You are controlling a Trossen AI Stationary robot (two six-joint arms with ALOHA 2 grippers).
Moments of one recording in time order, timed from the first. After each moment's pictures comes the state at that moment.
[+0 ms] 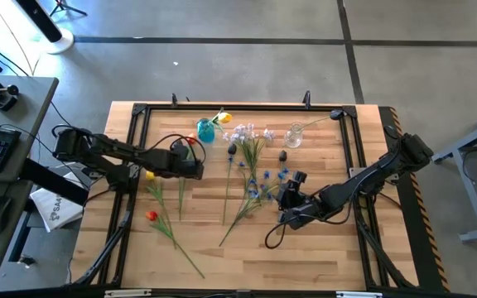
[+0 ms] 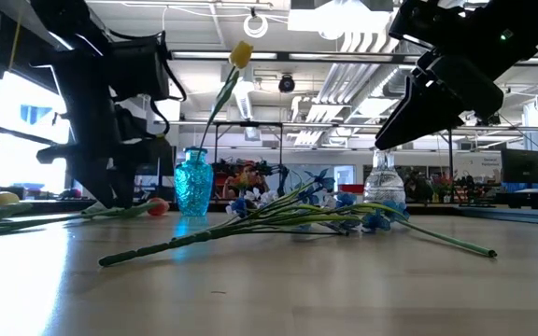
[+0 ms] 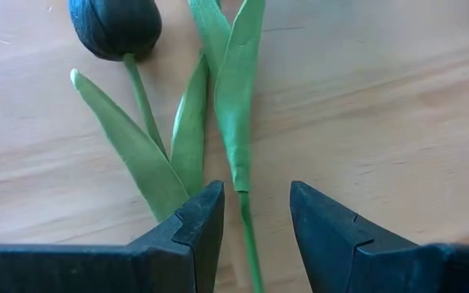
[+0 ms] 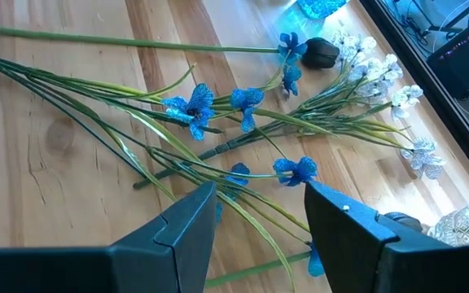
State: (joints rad) left arm 0.05 1.44 0.64 -0.60 -0.45 -1.24; right arm 0.48 1.52 0.82 -0.34 0.78 0.44
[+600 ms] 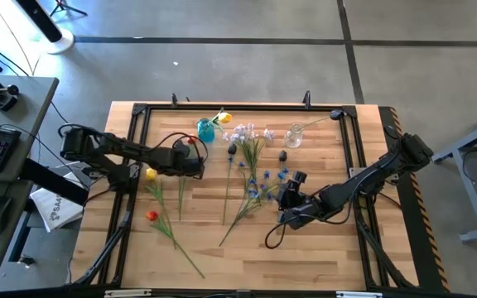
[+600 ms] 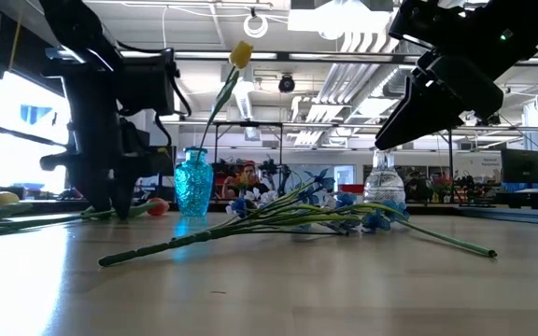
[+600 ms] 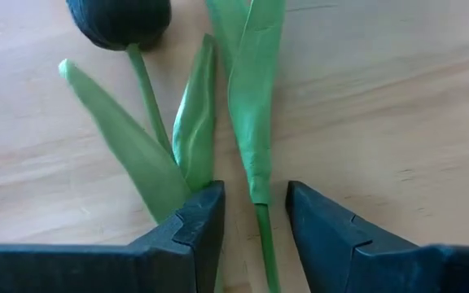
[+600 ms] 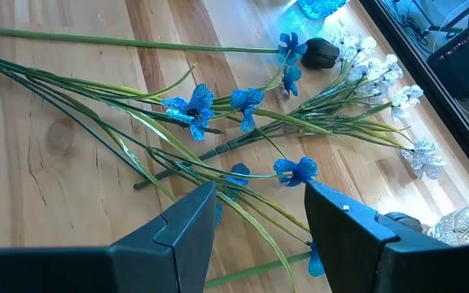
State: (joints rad) left arm 0.10 1.53 0.64 -0.58 -0.40 -1.20; right arm 0.48 1.52 0.82 -0.34 0.78 0.44
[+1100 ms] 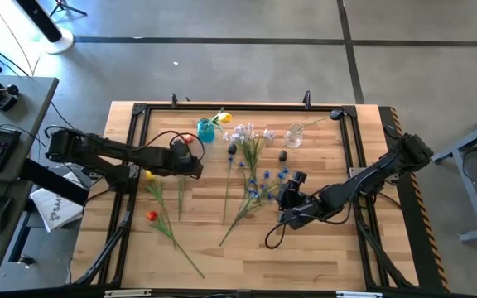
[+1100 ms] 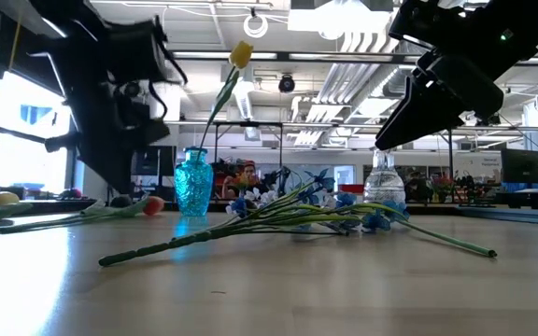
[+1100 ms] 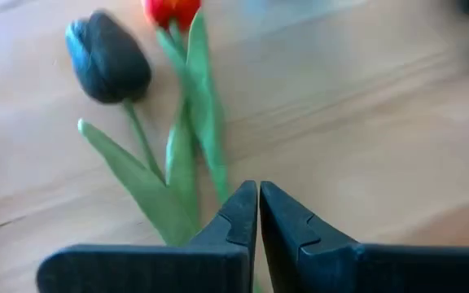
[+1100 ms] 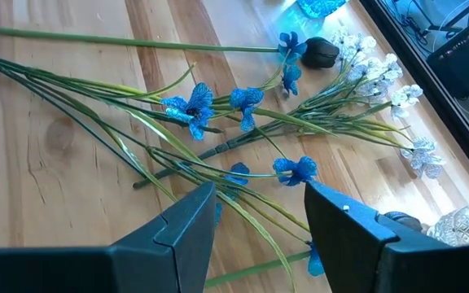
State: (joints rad) left arm 0.05 1.34 0.65 -0.63 -0.48 -1.12; right arm 0.48 1.52 0.82 -0.34 0.78 0.44
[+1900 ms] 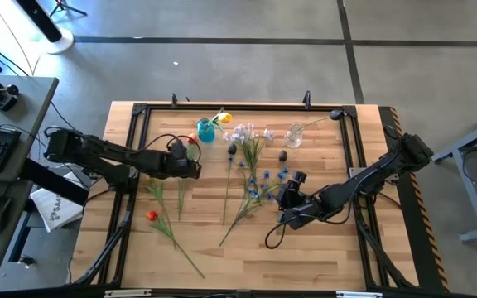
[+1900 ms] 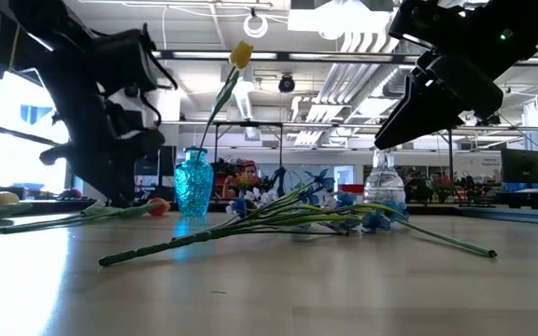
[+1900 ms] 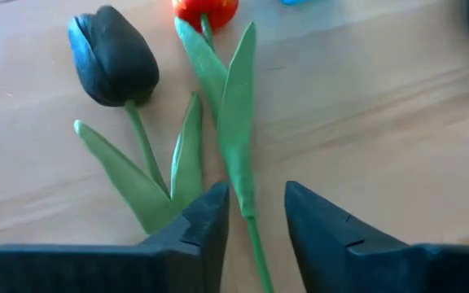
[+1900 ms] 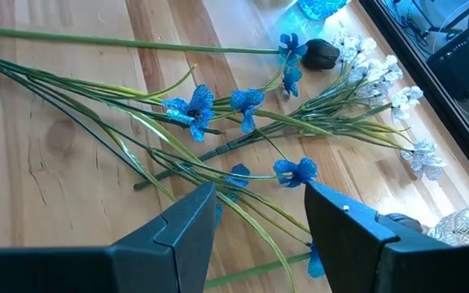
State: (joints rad) left arm 0.04 1.34 0.55 -0.49 -0.54 -1.15; right arm 0.48 1.52 0.82 -0.33 0.78 0.43
